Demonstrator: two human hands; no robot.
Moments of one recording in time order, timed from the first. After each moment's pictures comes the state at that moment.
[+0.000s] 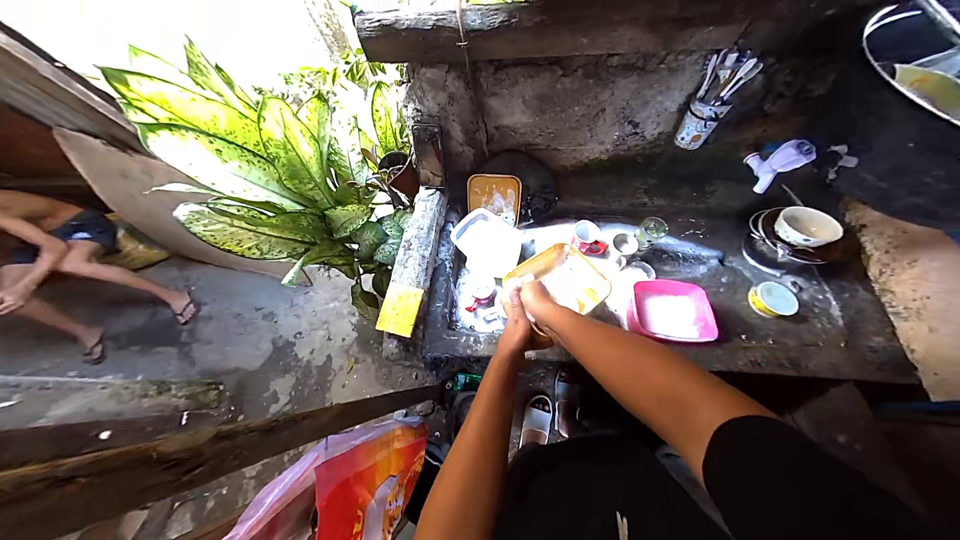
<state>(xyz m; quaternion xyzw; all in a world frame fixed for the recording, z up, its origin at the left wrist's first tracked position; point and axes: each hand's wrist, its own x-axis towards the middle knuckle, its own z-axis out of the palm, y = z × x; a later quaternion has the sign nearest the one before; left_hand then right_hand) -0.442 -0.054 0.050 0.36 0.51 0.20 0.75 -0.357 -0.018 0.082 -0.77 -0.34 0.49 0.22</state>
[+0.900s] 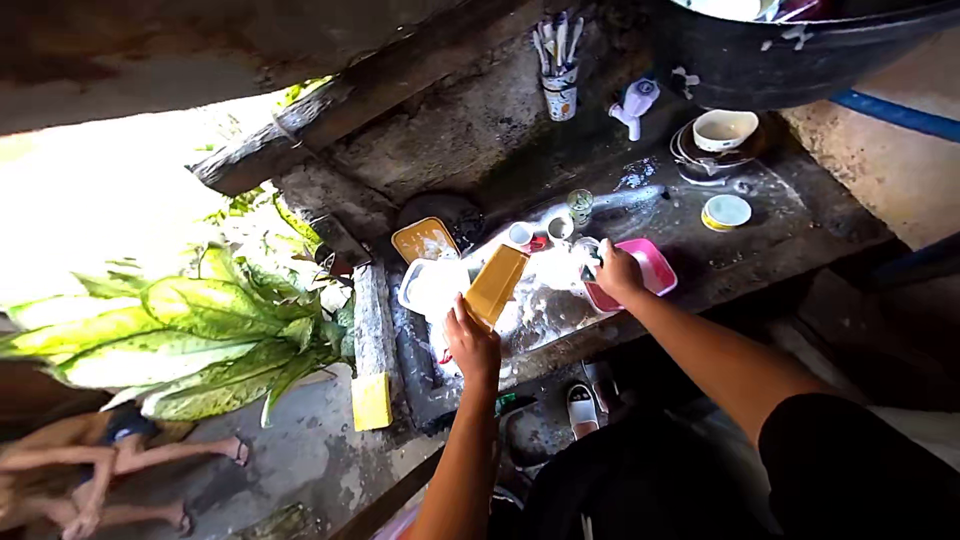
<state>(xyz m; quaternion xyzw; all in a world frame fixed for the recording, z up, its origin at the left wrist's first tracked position) -0.374 -0.035 0.066 0.83 0.47 0.30 0.02 -0.094 -0.143 0.014 -0.91 -0.29 0.18 0.23</state>
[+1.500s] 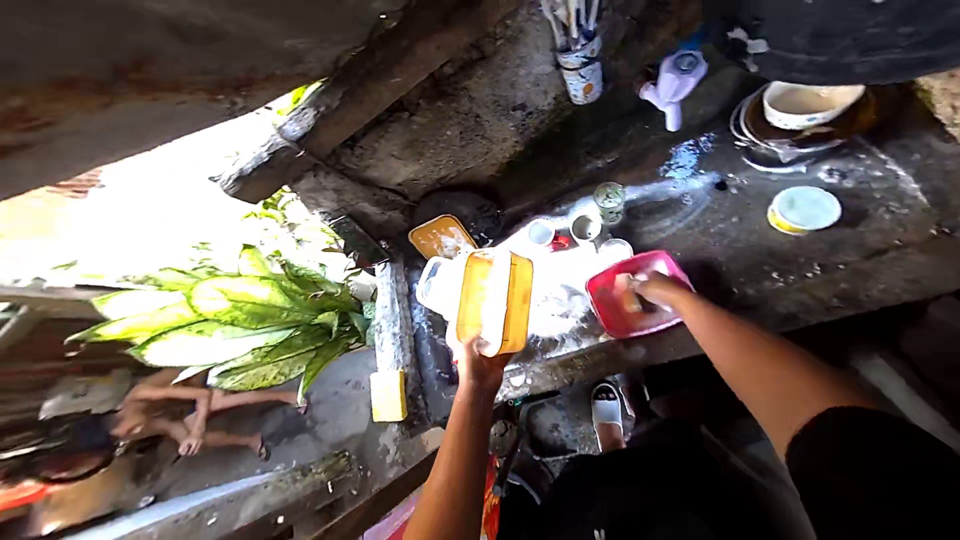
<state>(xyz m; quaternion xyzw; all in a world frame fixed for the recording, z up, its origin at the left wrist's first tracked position) -0.361 -0.025 0.076 0.22 0.60 0.34 0.69 -0.032 -0.154 -0.085 -0.78 -0.19 0.52 0.29</state>
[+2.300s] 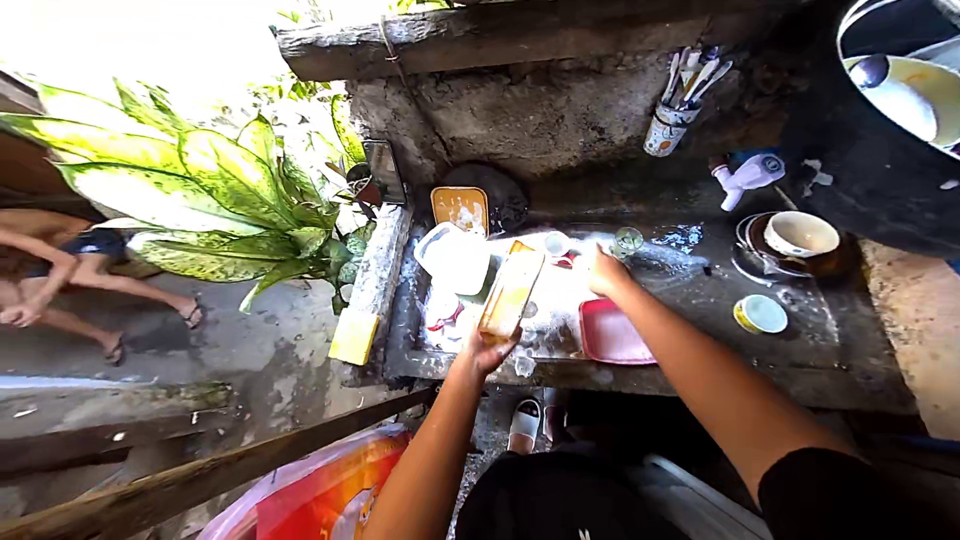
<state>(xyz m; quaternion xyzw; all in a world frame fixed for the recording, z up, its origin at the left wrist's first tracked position) -0.383 -0.025 0.037 -0.09 0.44 0.30 0.84 -0.096 -0.028 0.073 -0.84 -0.47 0.28 0.05</state>
